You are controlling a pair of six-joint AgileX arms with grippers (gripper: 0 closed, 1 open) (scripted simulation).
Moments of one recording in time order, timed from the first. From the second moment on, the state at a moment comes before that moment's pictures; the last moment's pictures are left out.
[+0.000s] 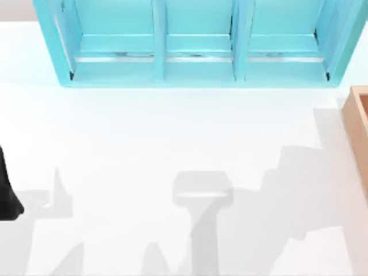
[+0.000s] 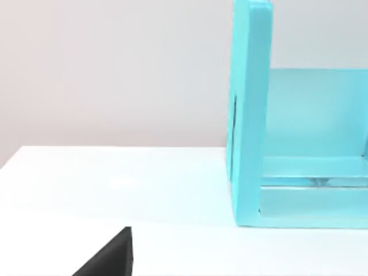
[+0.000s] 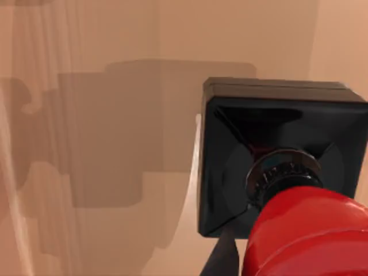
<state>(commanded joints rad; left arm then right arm) 0.00 0.00 0.00 0.00 0.00 0.00 -0.30 1.79 1.42 -1.21 0.01 -0.29</state>
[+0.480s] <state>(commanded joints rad) 0.00 0.00 0.00 0.00 0.00 0.00 -0.30 1.79 1.42 -1.21 0.01 -0.29</state>
